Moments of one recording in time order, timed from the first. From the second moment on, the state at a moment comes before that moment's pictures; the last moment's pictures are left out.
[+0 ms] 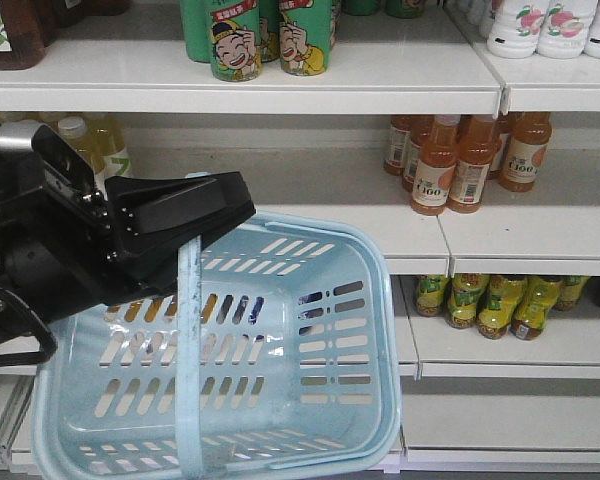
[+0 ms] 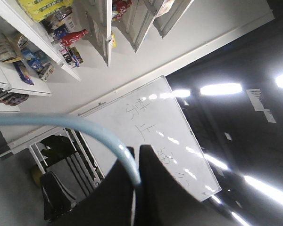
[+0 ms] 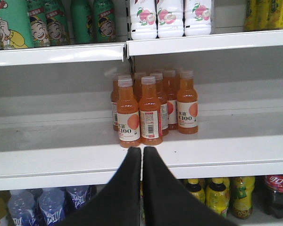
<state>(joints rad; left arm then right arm) -0.33 1.26 -0.69 0.97 -1.17 -2.13 -0.04 -0.01 0.03 -0.04 0.03 0.08</state>
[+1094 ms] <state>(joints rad) -0.33 1.25 -0.69 0.97 -1.16 -2.13 -0.04 -0.01 0.03 -0.04 0.03 0.08</state>
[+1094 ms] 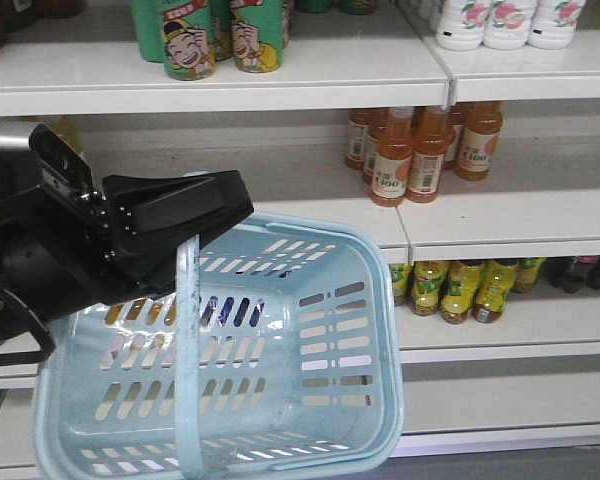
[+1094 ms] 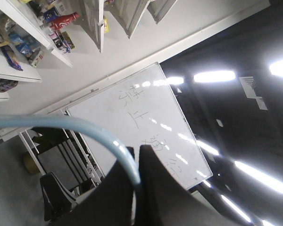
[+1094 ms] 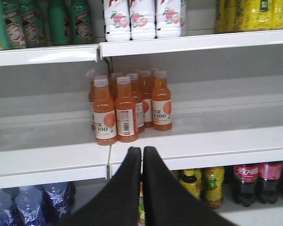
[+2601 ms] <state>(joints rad) -0.33 1.25 -0.69 0.97 -1.16 -2.13 -0.04 -0.01 0.03 -0.04 0.03 0.08</state>
